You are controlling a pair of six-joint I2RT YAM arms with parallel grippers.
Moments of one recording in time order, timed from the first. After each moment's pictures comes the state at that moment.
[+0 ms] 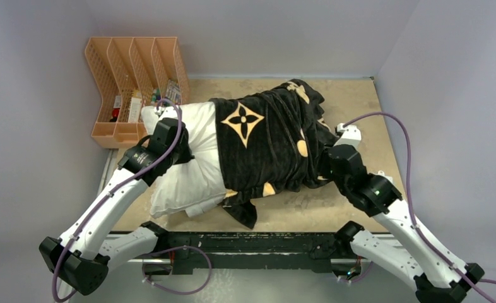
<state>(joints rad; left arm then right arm) -0.49 1.02 1.06 -0.81 -0.32 -0.56 0.64 0.75 0.84 -0.77 0.51 0.54</state>
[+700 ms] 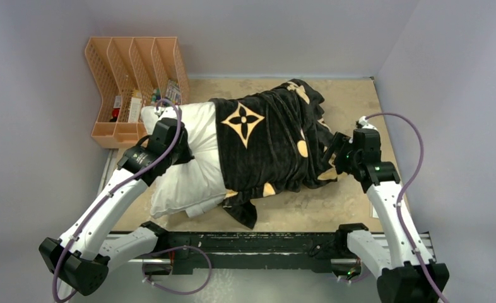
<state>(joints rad) -0.48 1.01 1.06 -0.82 -0.29 -0.56 0.08 0.89 0.86 -0.74 0.10 0.48</state>
